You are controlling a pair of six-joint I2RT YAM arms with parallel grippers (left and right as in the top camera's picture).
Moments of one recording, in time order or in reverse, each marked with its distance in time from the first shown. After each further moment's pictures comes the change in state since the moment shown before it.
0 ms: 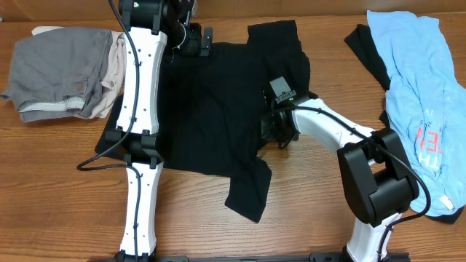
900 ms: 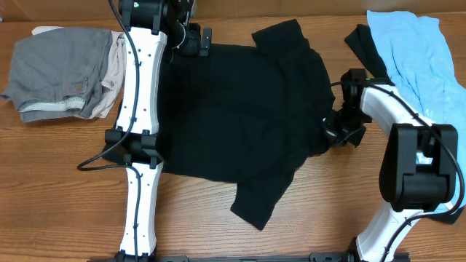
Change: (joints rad) left arm 0.000 0.000 0.000 0.000 -0.023 0.000; right arm -0.459 0.016 0.034 -0.257 -0.010 0.027
